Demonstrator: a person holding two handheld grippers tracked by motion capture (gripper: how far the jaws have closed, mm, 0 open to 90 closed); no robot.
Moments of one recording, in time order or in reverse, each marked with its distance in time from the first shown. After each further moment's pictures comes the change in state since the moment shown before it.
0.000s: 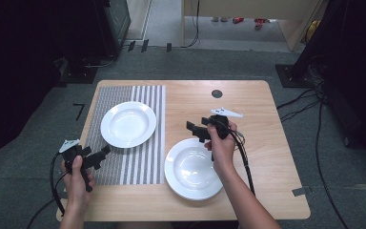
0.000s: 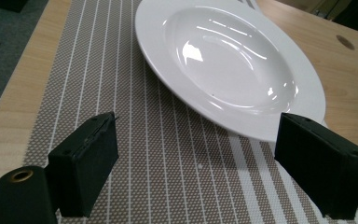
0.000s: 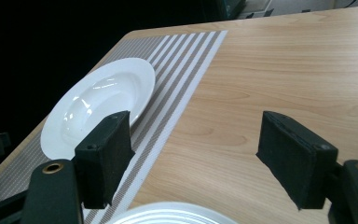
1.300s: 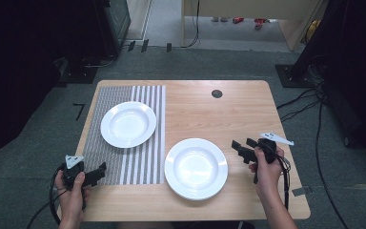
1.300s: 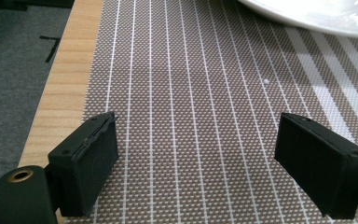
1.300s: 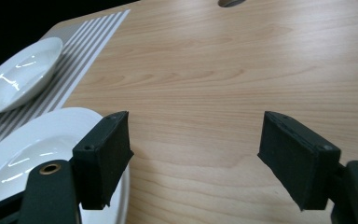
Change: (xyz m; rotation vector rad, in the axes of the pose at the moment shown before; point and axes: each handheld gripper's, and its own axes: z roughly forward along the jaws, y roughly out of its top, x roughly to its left) left arm 0.010 -0.044 -0.009 0.084 0.185 0.155; right arm -0.095 -0.061 -0.104 -0.019 -0.177 0.086
